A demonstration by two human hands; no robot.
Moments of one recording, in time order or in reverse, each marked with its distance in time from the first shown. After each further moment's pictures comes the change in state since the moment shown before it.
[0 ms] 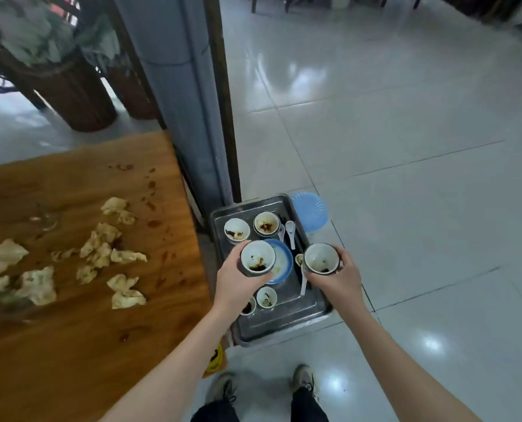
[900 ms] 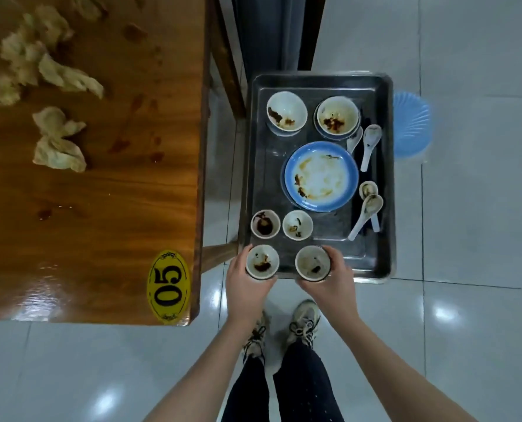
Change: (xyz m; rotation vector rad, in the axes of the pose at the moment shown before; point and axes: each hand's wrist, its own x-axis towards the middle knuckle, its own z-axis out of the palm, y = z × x) left_hand -0.055 -0.238 0.117 0.214 0.352 -0.479; right_hand 0.021 0.247 0.101 -0.391 -0.481 -0.023
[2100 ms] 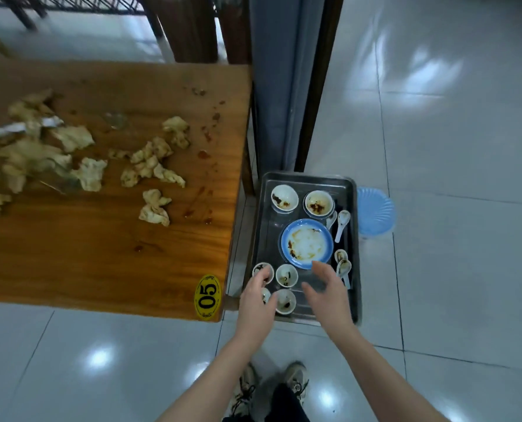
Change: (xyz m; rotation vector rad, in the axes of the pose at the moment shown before) left_hand -0.060 0.114 -0.078 -0.157 -0.117 0.143; right_hand -0.041 -0.127 -0.088 0.113 -0.055 -0.114
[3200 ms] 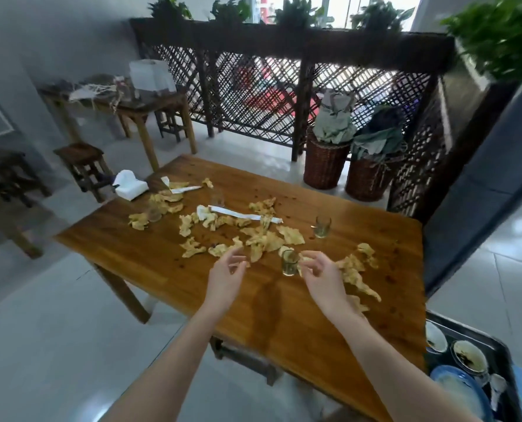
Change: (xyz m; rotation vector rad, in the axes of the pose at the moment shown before) left_hand -0.034 -0.023 -0.534 -0.132 0.583 0.133; right_hand -0.105 -0.398 0.300 -0.061 -0.196 -0.583
